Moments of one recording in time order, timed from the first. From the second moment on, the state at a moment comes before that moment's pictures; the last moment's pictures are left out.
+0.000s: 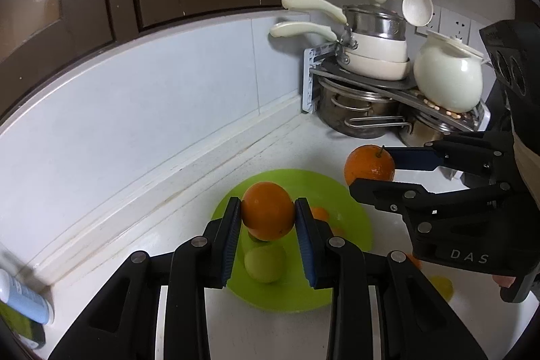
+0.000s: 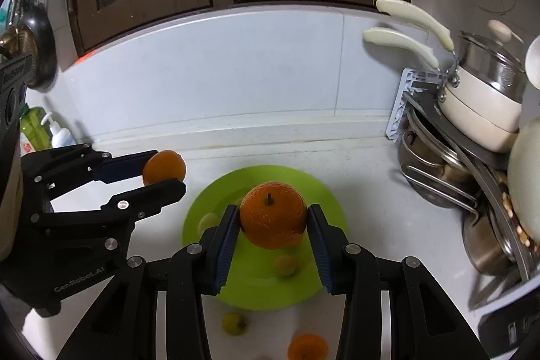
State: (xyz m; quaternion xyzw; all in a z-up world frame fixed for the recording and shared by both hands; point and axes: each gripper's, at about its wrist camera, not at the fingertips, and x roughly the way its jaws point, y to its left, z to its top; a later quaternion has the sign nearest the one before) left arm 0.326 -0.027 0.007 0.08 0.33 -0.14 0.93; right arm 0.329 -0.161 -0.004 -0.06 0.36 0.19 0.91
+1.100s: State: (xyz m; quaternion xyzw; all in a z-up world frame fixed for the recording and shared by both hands) left arm 0.439 -0.032 -0.091 0.10 0.44 -0.17 0.87; right arm 0.436 -0.146 -0.087 -0.09 0.45 0.21 0.86
